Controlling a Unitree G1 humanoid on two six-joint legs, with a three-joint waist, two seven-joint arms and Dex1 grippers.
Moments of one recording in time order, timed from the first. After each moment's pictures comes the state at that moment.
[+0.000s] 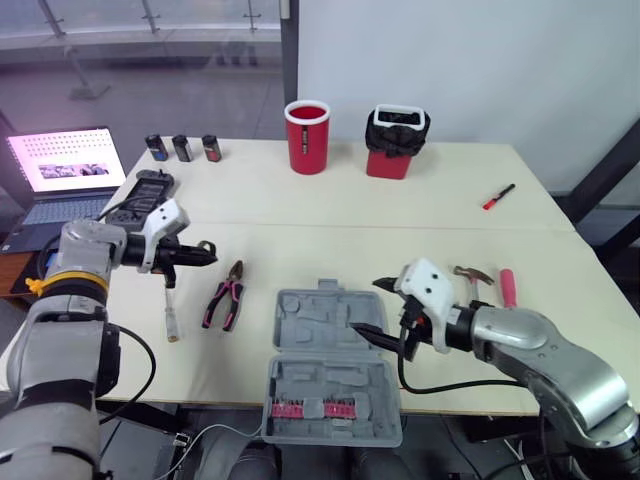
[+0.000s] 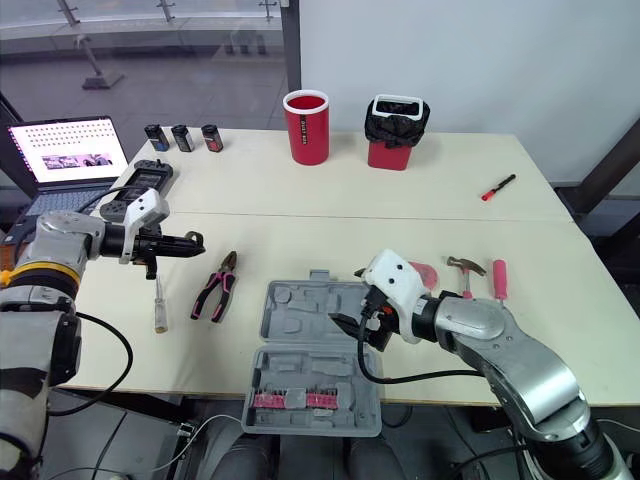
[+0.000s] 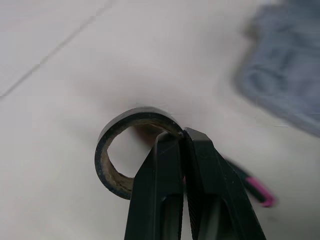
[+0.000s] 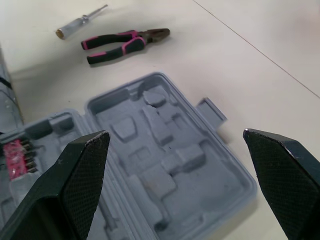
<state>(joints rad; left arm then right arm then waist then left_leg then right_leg) -1.03 0.71 -0.04 1.13 0.07 -0.03 -1.55 -0.26 -0.70 0.11 -0.68 0.45 0.87 0.59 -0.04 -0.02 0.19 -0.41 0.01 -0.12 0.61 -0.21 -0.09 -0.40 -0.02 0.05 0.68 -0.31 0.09</state>
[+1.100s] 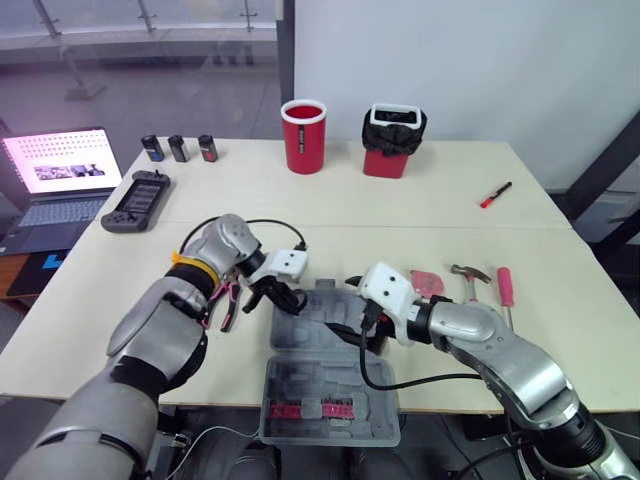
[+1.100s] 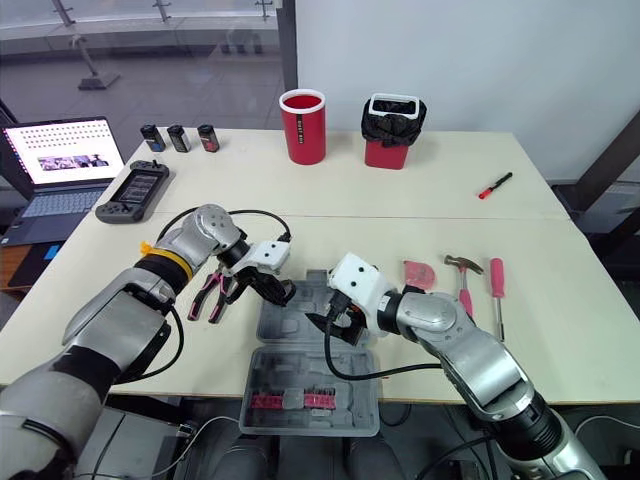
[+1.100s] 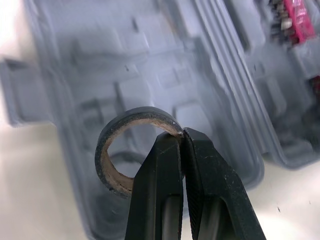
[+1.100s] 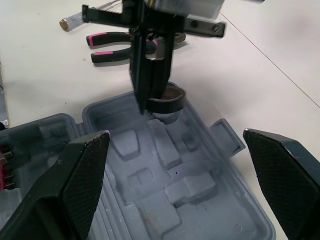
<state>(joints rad) -1.15 0.38 -0.57 1.17 0.11 -0.29 -1.61 -0.33 -0.61 0.29 -0.59 0.28 0.80 0.58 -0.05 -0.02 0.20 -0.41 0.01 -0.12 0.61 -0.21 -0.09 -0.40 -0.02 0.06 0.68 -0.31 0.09</state>
